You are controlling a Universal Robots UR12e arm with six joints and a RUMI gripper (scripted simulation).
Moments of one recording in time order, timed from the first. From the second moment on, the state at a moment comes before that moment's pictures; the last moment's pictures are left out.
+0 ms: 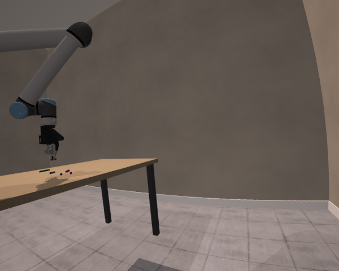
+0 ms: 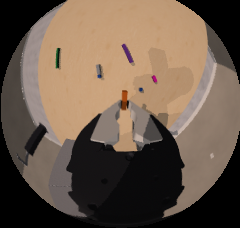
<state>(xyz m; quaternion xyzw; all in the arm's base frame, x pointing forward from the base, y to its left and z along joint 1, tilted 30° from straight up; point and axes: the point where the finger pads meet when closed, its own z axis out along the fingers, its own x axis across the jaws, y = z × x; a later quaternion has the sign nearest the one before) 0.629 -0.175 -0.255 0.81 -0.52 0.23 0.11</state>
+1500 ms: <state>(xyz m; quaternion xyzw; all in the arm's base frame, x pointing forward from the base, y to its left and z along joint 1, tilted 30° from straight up) 0.688 -0.071 -0.290 0.83 -0.50 0.23 0.12</state>
